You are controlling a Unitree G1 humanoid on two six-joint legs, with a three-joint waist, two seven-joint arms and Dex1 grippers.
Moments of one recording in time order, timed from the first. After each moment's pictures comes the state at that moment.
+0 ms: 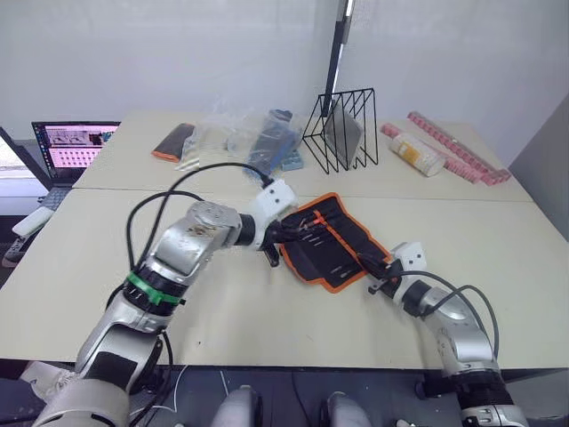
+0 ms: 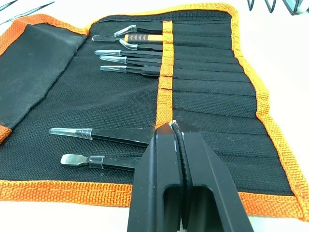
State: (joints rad) left arm -0.85 0.47 -0.40 0.01 -0.26 0.83 -0.81; right arm -0.23 -0.41 -0.06 0.18 0.24 0.07 0.67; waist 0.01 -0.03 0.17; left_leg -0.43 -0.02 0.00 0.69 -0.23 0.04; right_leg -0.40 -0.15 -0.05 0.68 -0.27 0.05
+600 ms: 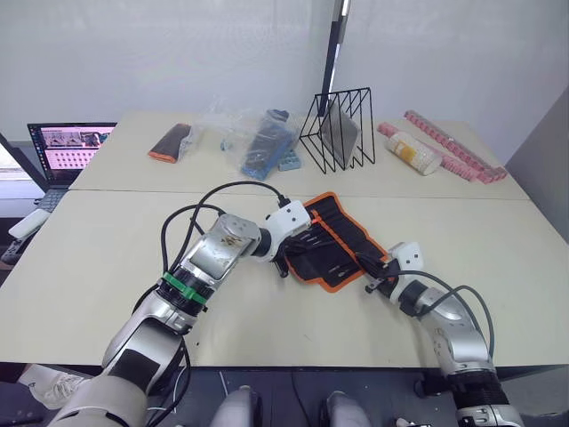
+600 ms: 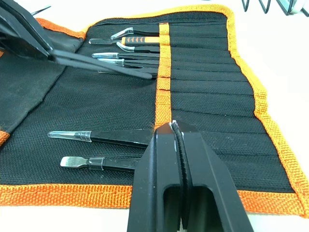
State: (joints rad) left arm -0.86 0.36 -0.46 0.21 -0.11 0.72 -0.83; right arm -0.23 -0.39 -0.05 0.18 0.24 0.07 0.65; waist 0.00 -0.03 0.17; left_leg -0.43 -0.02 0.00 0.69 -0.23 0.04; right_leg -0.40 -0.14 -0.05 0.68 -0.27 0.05
